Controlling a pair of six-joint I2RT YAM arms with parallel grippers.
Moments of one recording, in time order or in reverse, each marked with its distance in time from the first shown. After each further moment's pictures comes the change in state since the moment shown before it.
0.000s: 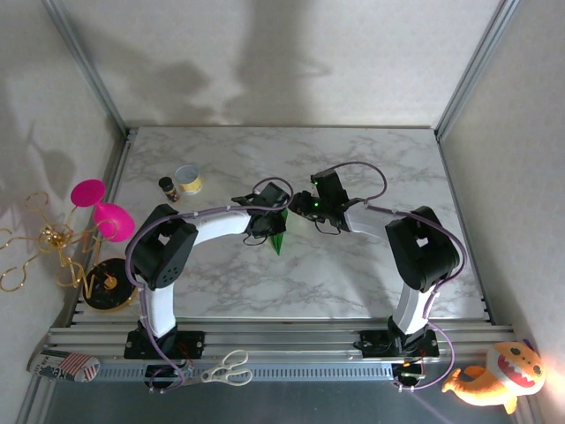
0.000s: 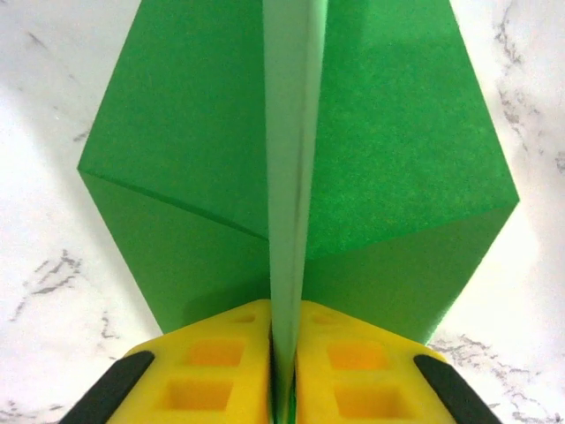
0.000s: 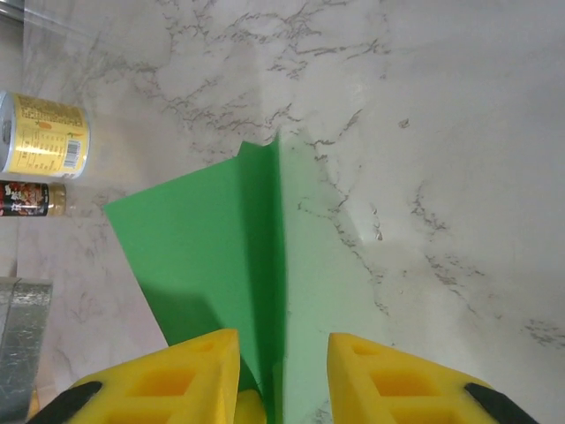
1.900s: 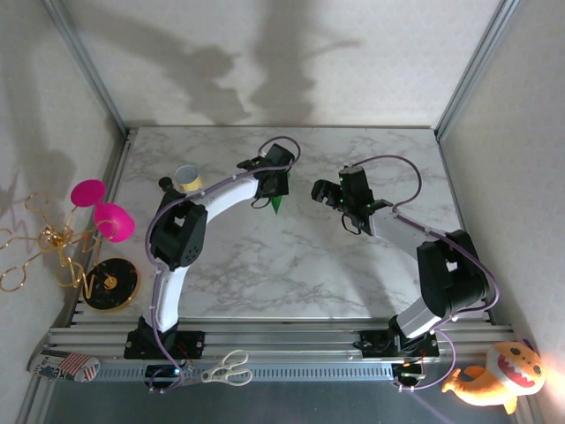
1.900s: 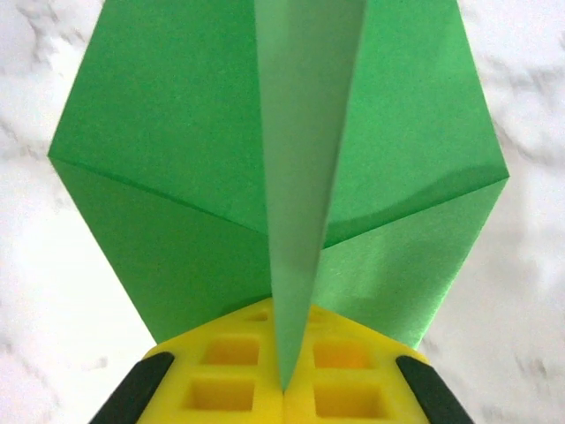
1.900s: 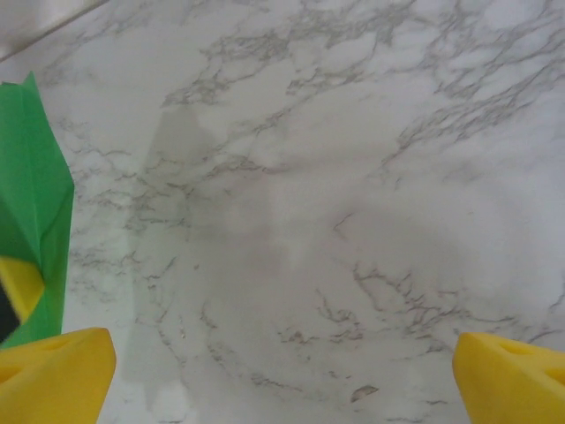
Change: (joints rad) left arm 0.114 0.263 0.539 -0.204 -0.134 0.202; right arm -0.105 -0.241 -0.100 -0.103 0.366 -0.188
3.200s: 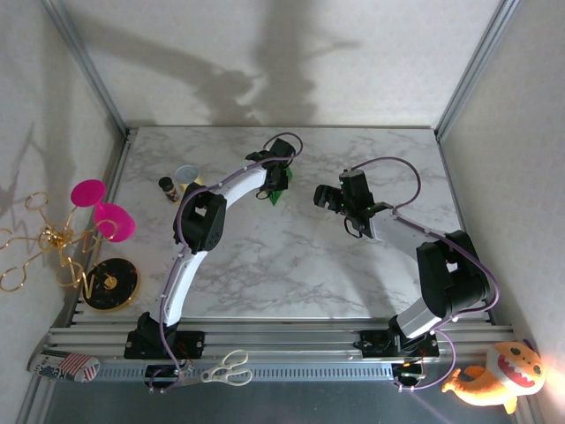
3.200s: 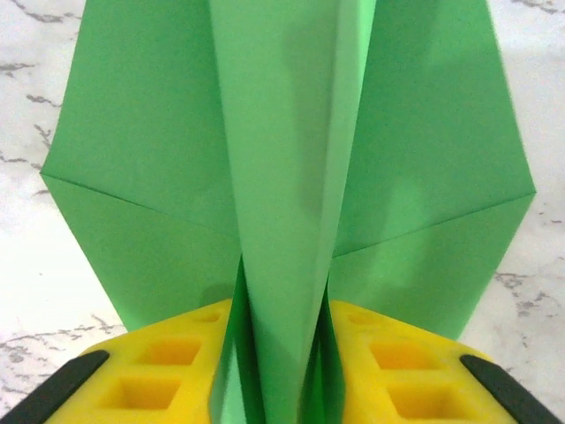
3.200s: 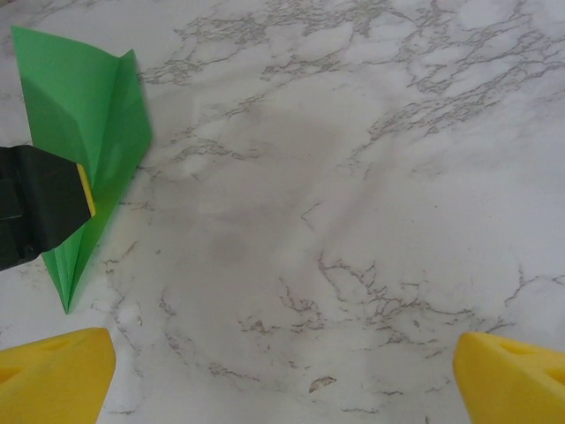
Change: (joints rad) left arm 0.050 0.292 0.316 -0.102 -0.003 0.101; right arm 0.000 0.000 -0.028 -0.002 0.022 -0.061
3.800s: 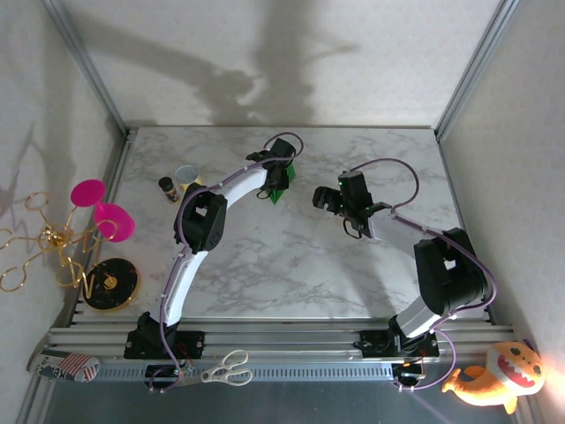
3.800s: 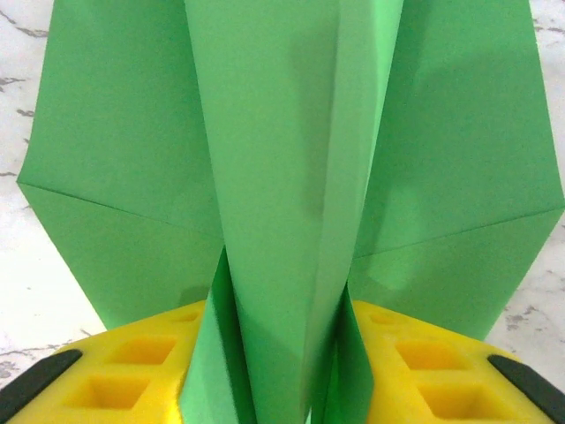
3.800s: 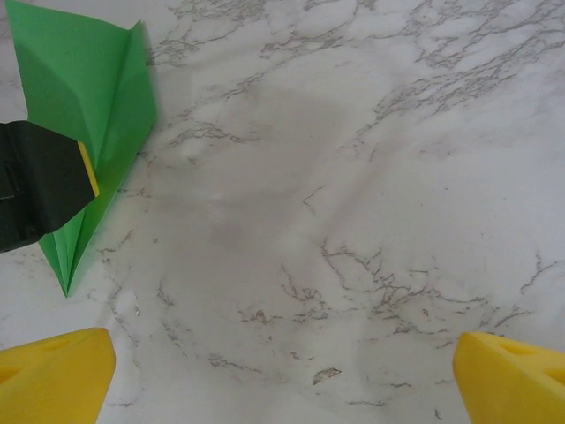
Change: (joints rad) left arm 0.000 0.008 0.008 0.011 0.000 -0.001; right arm 0.000 0.021 0.000 -0.003 -0.022 0.015
